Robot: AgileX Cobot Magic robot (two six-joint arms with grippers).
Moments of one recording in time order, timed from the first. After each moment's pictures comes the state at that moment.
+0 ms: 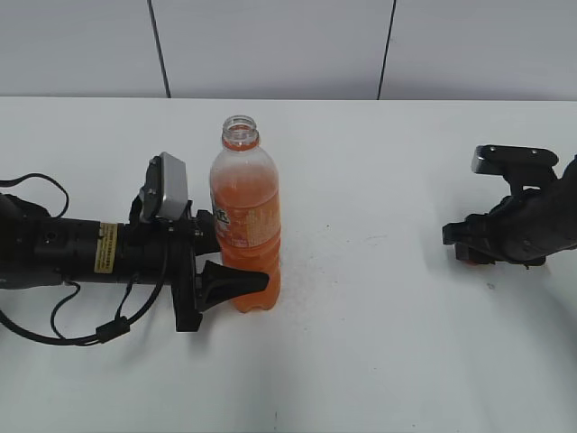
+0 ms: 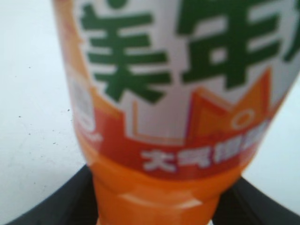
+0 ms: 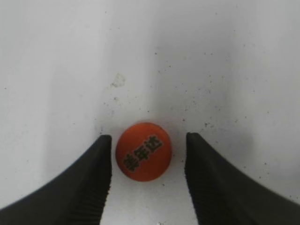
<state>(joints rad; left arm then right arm) -0.25 2.13 -0.79 1.25 -1.09 -0.40 0.17 1.88 -0.77 0.05 0.04 0.07</state>
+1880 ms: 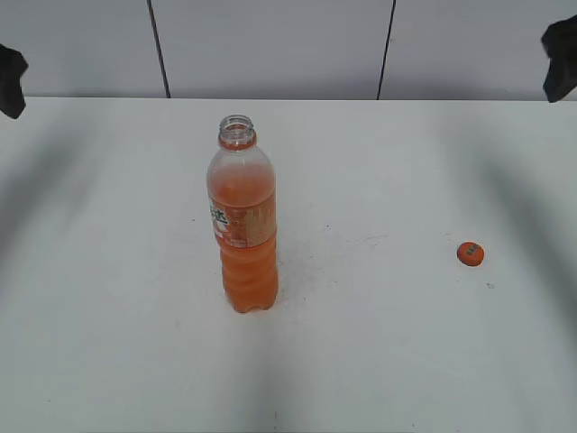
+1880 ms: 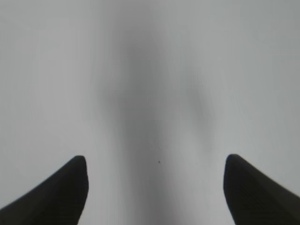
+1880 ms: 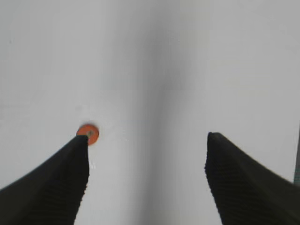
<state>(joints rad) 0.01 1.79 -1.54 0.09 1.02 0.14 0.11 1.66 -1.45 -0.12 1.01 -0.05</state>
